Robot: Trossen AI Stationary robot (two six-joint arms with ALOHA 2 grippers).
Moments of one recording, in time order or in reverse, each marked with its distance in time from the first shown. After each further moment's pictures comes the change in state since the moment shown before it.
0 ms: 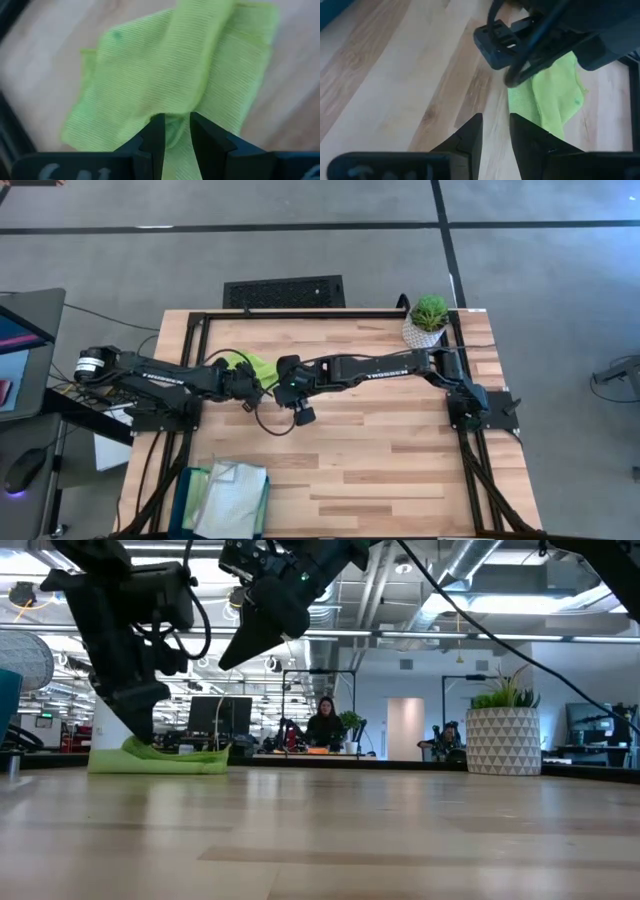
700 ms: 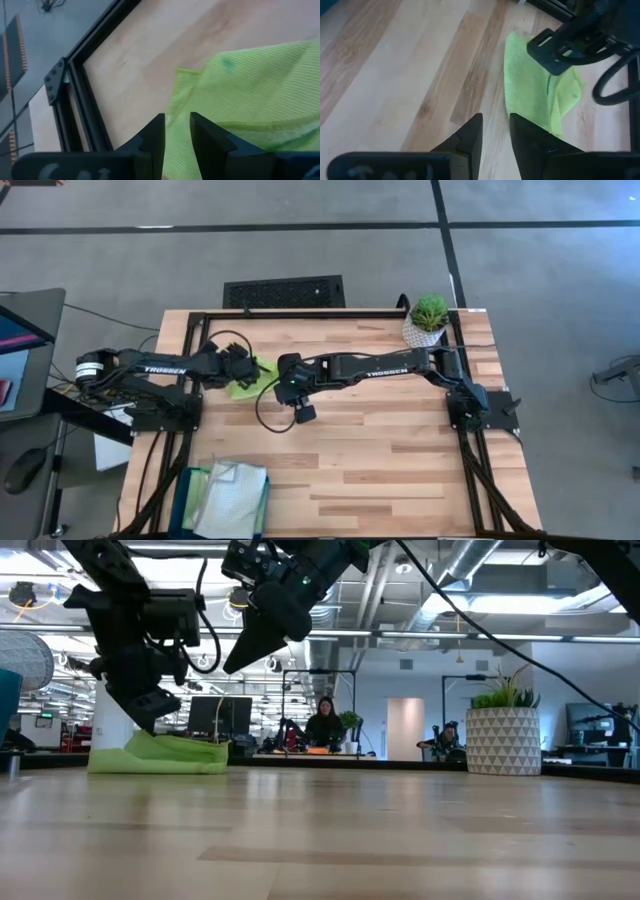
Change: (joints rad) left arm 0.236 0.000 0.000 -0.014 -0.213 0.098; right arm -0.009 0.000 0.000 -0.015 0.001 0.000
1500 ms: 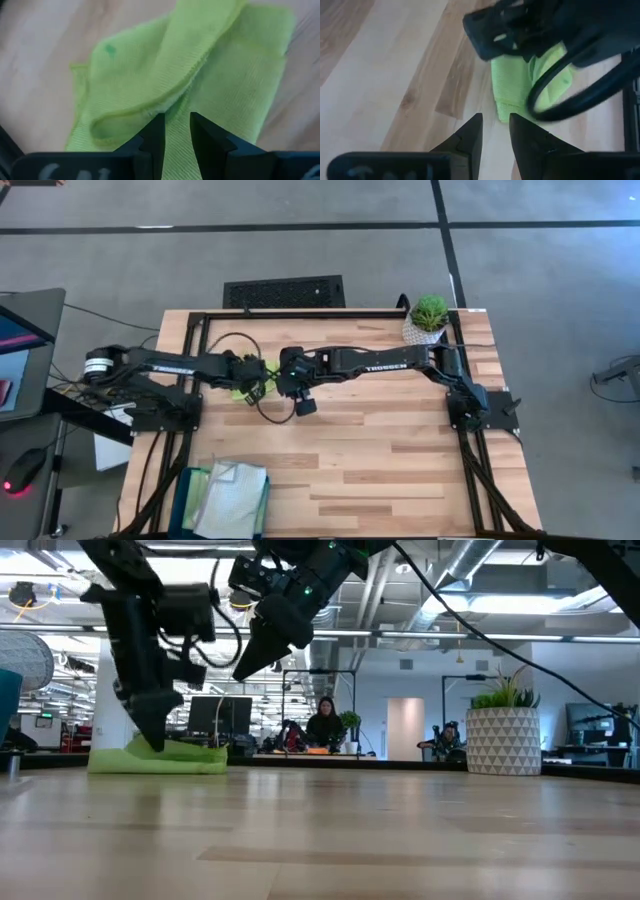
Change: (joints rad) left arm -0.057 0.066 0.064 0.044 0.343 0.143; right arm -0.040 0.001 0.000 -0.019 0.000 0.008
